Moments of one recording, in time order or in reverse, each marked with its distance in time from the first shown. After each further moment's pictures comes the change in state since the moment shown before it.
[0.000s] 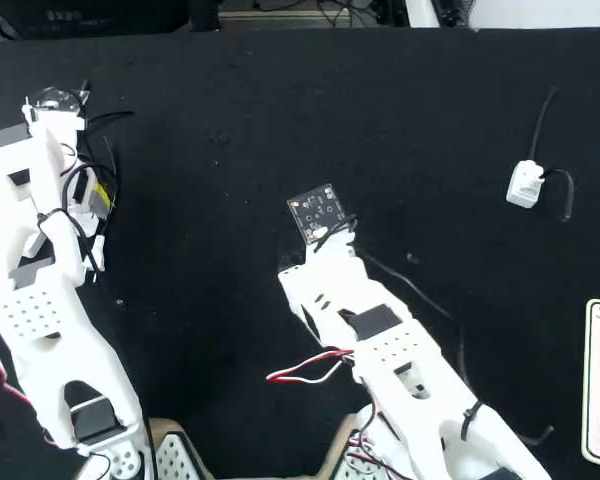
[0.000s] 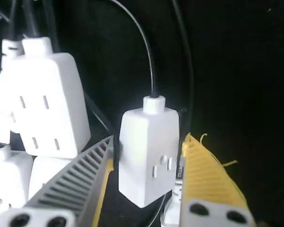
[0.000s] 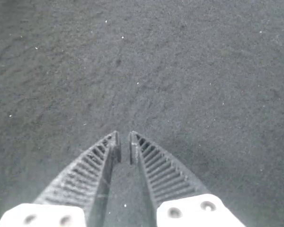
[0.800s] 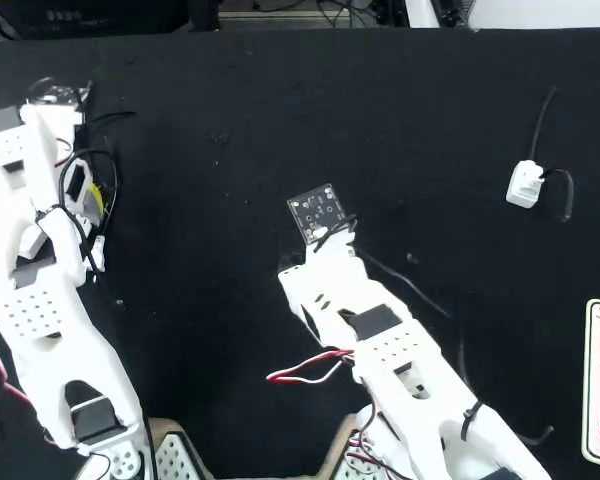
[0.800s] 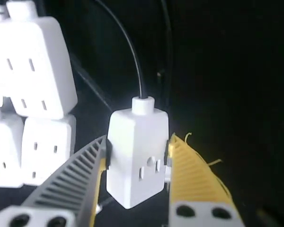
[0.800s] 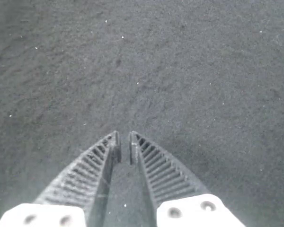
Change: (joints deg) left arm 0.6 -0.9 -10.5 19.4 0.0; right arm 0.0 0.0 0.0 0.0 0.0
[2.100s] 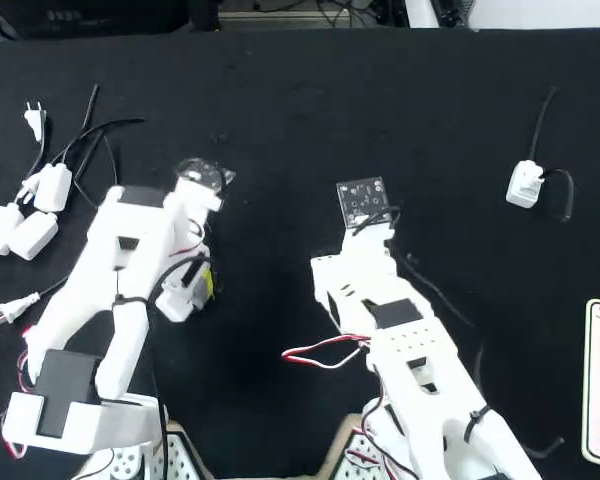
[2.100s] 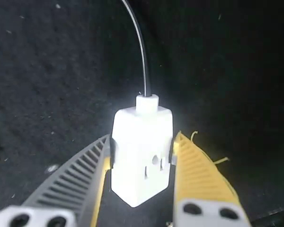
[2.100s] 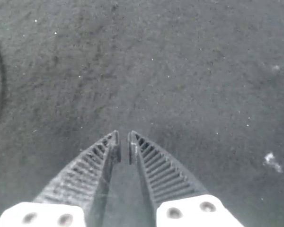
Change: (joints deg) left arm 28.7 -43.3 64.3 -16.4 9.9; right arm 9.9 0.0 0.0 3.3 -5.3
